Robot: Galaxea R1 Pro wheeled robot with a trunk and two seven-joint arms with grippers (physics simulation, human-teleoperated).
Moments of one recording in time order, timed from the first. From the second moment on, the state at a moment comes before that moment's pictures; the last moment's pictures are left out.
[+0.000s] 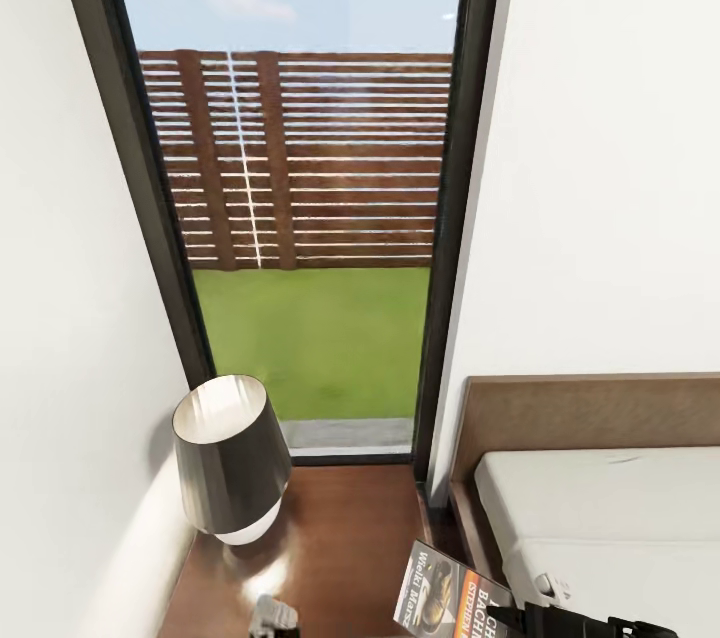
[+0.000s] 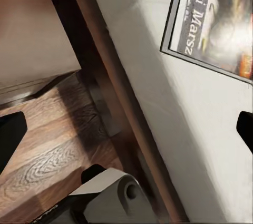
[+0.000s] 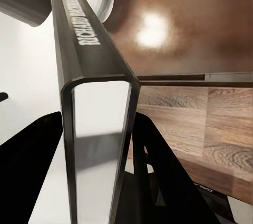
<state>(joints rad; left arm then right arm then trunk) -0.34 0.03 -0.08 -0.33 0.14 0.04 -0.87 -0.58 -0.30 -0.41 0.08 0.22 0.10 1.03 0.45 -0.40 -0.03</state>
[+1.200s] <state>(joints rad) -0.34 0.14 -0.08 -0.76 0.39 0.43 -1.19 -0.59 -0.13 -0.42 -0.10 0.20 0.46 1.03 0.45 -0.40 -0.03</state>
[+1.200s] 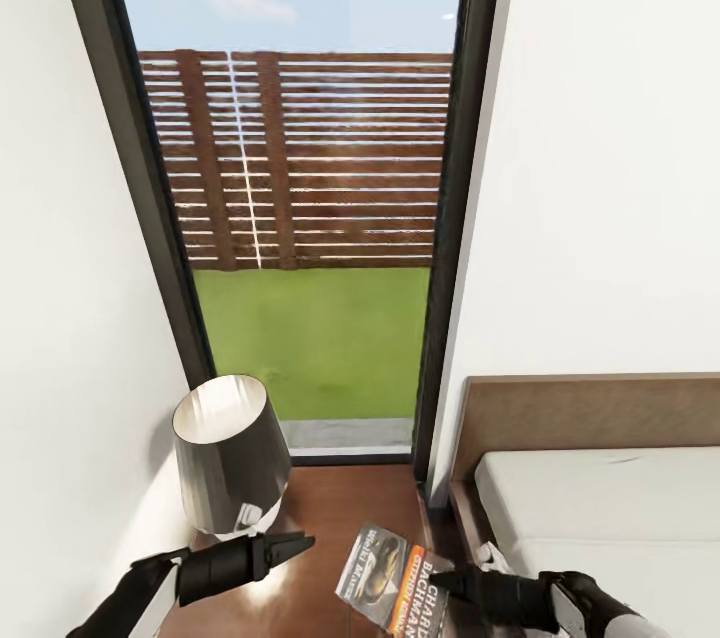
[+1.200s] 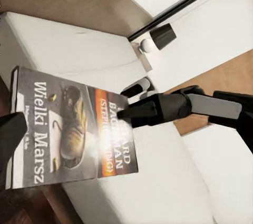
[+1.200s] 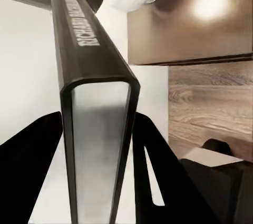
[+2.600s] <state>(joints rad) -0.34 0.10 0.05 -0.67 0.39 0.43 -1.11 -0.60 0.05 -0.42 -0.33 -0.16 0.50 0.60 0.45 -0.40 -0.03</state>
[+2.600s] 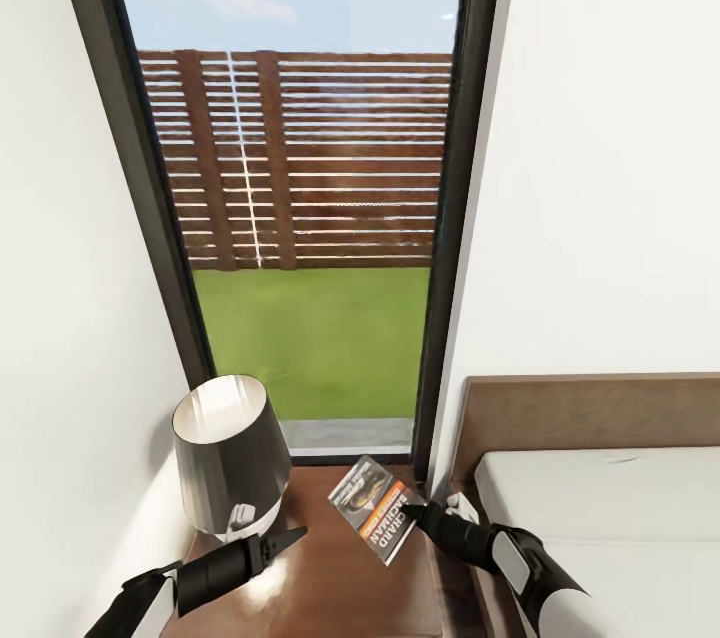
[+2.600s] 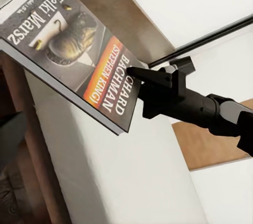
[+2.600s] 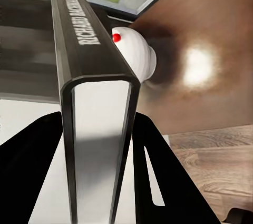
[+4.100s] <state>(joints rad) -0.34 0.09 0.05 -0.67 0.39 0.42 -1.10 -0.60 0.07 -0.42 -0.30 -0.70 0.63 0.56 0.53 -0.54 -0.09</state>
